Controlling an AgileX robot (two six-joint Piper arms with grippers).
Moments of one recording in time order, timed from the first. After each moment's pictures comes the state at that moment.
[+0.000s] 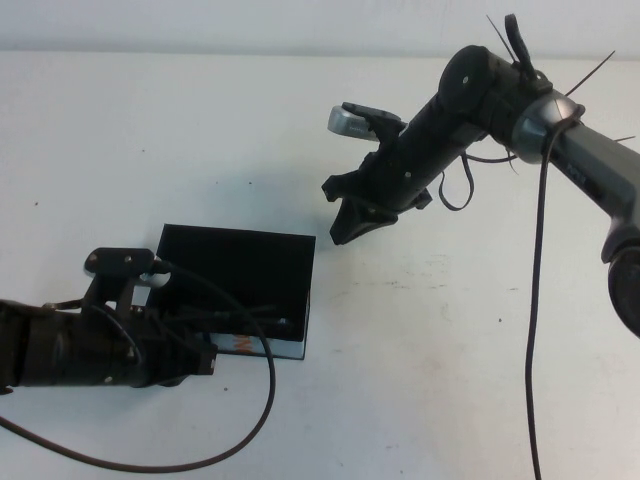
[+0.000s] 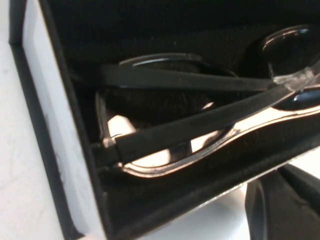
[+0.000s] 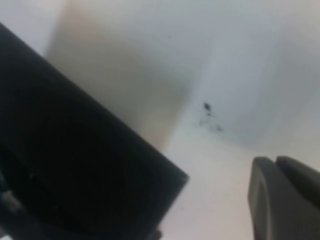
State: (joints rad) right arm 0.37 2.42 -2.18 0.63 1.23 -0.26; left arm -0.24 1.67 -0.60 -1.60 0.50 1.57
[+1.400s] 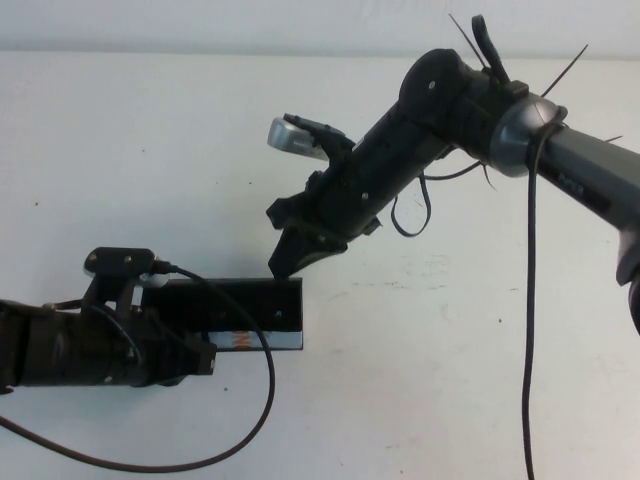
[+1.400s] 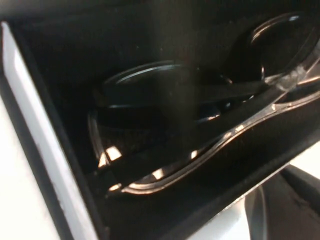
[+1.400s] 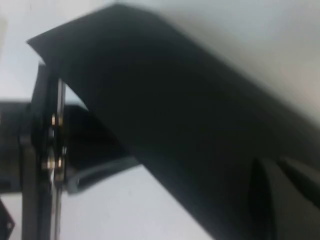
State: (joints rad) right arm 0.49 2.26 -1.98 0.78 1.22 -0.35; left arm -0.24 1.67 -0.60 -1.60 0.49 1.58
